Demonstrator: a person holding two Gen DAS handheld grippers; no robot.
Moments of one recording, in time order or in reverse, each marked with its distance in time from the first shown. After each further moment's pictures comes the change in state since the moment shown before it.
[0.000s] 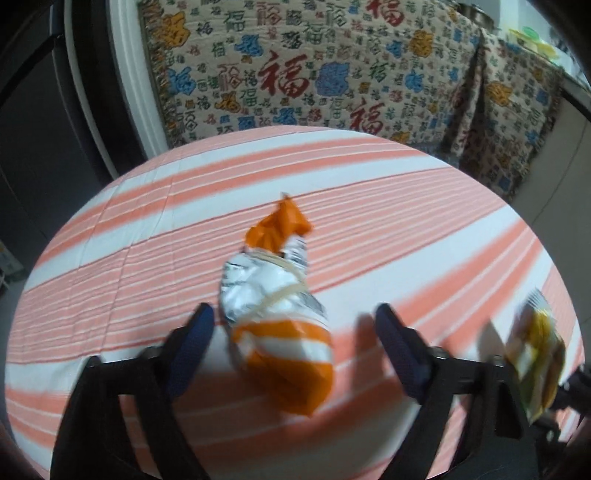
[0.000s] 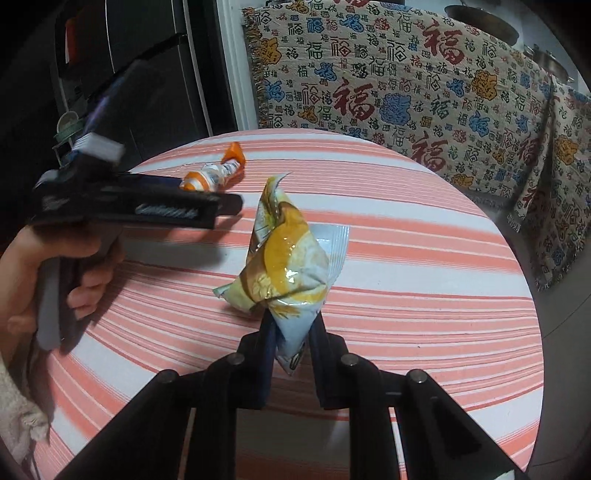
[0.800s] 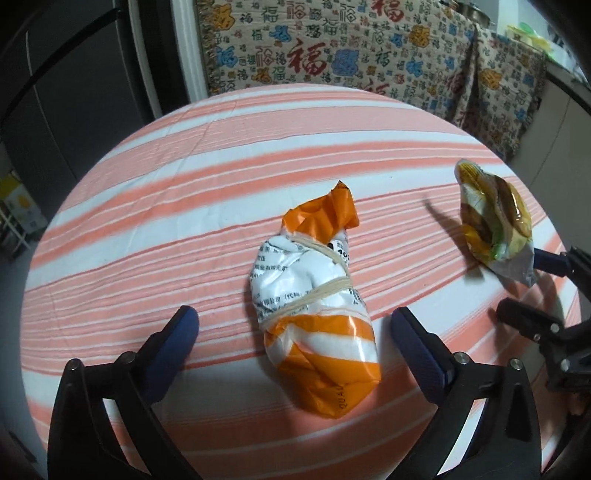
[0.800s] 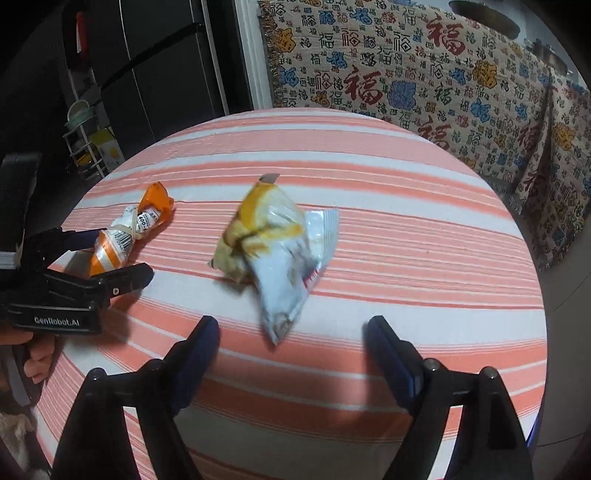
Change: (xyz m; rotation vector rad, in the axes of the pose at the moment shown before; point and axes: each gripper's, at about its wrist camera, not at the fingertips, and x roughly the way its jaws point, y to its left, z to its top) left arm -0.105 0.003 -0.151 -0.042 0.019 0.054; right arm -0.045 0.006 -0.040 -0.016 0.065 0.036
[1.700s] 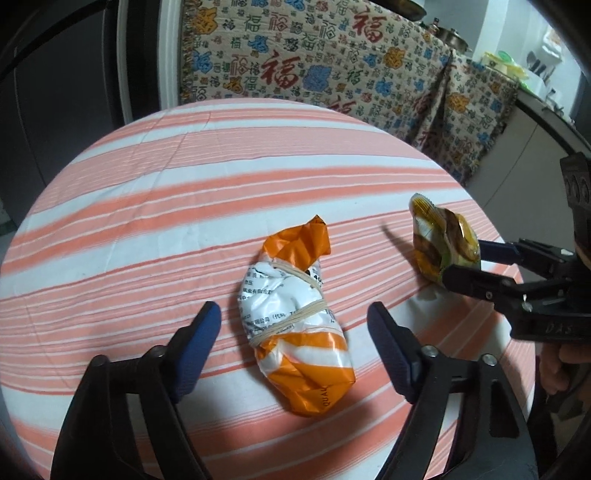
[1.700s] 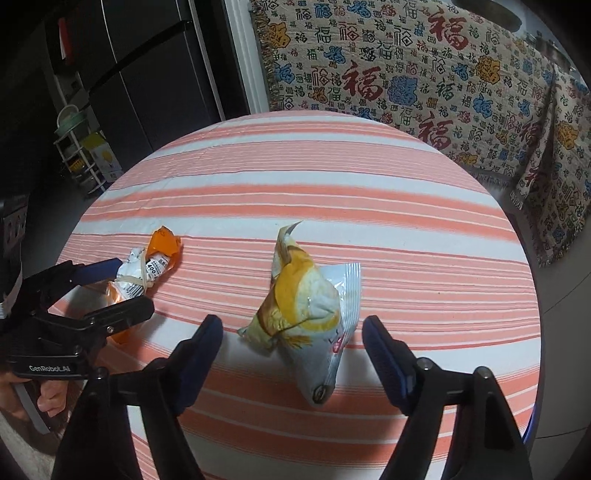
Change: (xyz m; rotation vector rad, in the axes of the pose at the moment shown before) left arm -0.018 0.014 0.010 -0.027 -0.029 -0.201; right arm -0.001 0.013 0.046 0.054 0.062 0.004
